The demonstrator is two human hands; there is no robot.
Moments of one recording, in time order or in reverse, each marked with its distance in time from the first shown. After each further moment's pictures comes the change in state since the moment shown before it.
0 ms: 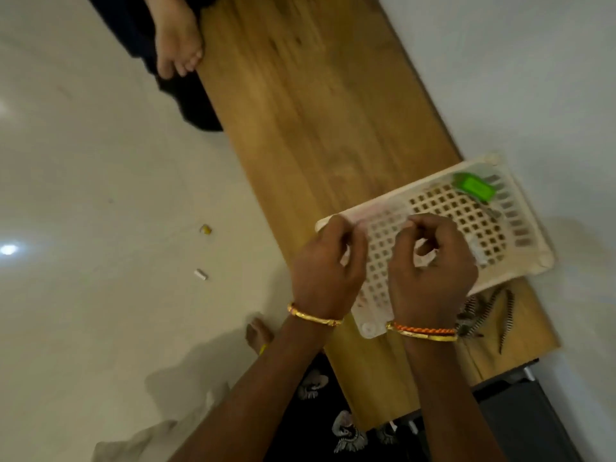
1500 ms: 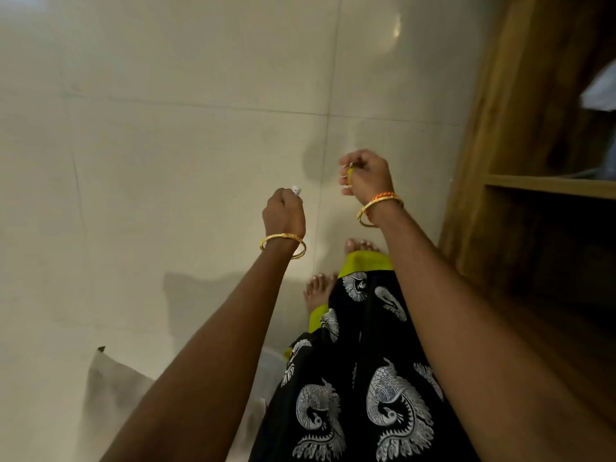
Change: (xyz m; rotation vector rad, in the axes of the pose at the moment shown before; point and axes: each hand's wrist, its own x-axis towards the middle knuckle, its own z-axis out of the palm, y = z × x) left_hand -0.051 -0.494 -0.092 -0.280 0.273 -1.345; right_hand -0.240 0.017 0.489 0.071 -1.197 0.578
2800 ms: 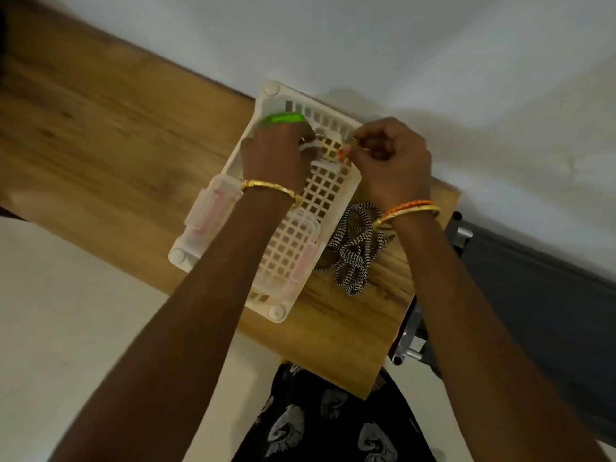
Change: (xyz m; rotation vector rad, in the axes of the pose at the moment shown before) left_hand -0.547 0.129 0.267 1.182 -0.543 1.787; right_hand -0.402 0.101 -0.484 0.531 1.191 -0.331
